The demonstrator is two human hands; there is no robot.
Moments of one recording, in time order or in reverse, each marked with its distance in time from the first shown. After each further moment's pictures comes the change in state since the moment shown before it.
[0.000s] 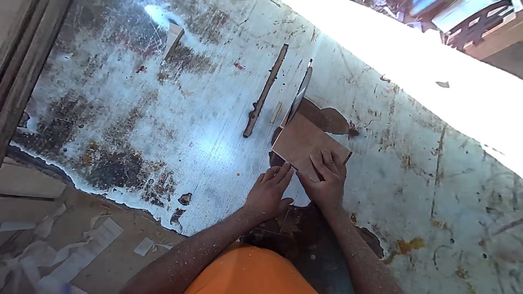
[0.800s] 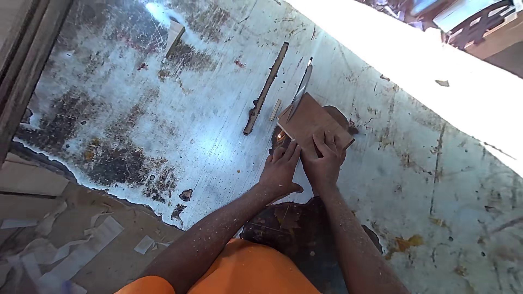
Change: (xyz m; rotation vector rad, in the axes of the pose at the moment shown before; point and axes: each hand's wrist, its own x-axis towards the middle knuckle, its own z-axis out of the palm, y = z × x) left_hand 0.063 0.005 -0.005 0.003 -0.023 -0.101; right_hand 0.055 -0.018 0.012 -0.060 0.020 0.174
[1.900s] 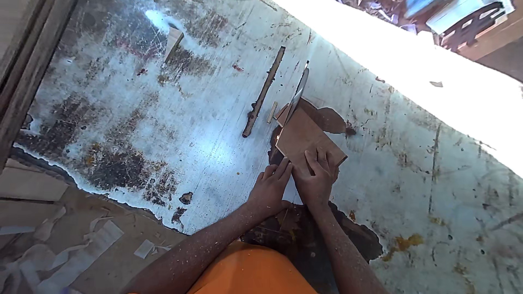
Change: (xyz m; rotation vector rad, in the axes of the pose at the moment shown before) left_hand -0.055 -0.001 -0.005 -0.001 -0.075 0.013; right_hand -0.057 -0.009 -0.002 0.011 -0.001 -0.002
